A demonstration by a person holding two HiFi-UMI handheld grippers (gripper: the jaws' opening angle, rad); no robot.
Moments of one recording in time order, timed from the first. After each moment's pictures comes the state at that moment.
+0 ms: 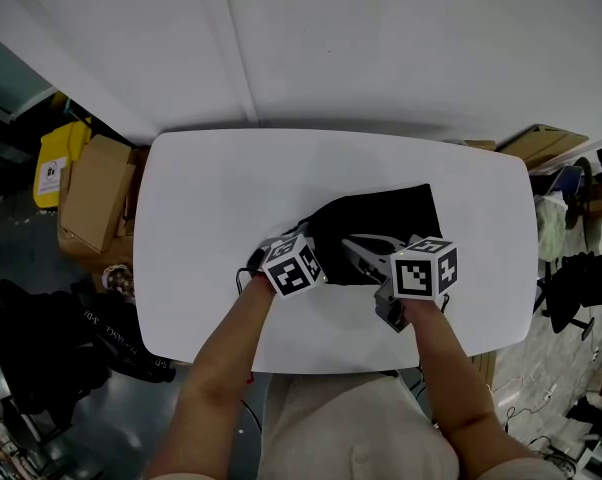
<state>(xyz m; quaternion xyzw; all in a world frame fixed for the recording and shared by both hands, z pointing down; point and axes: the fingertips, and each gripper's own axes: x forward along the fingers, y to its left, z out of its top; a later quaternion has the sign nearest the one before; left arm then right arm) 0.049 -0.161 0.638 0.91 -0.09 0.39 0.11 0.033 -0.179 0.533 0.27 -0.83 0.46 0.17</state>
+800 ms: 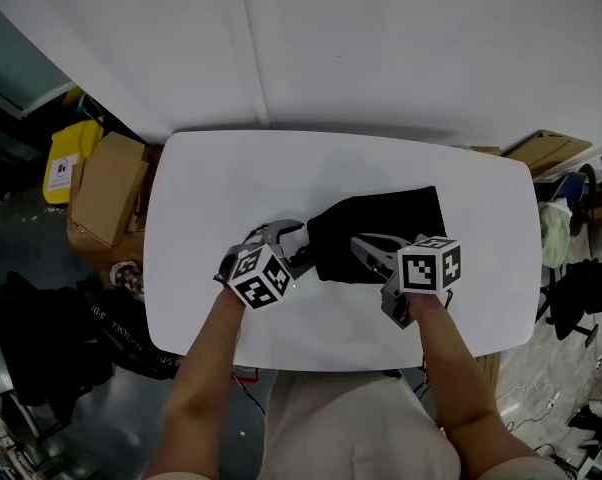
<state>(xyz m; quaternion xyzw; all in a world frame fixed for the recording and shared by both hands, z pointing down) -0.027 -0.166 0.601 0.90 -0.17 0.39 0.03 0.036 -0.177 0.537 0.28 -0.82 0.46 0.16</state>
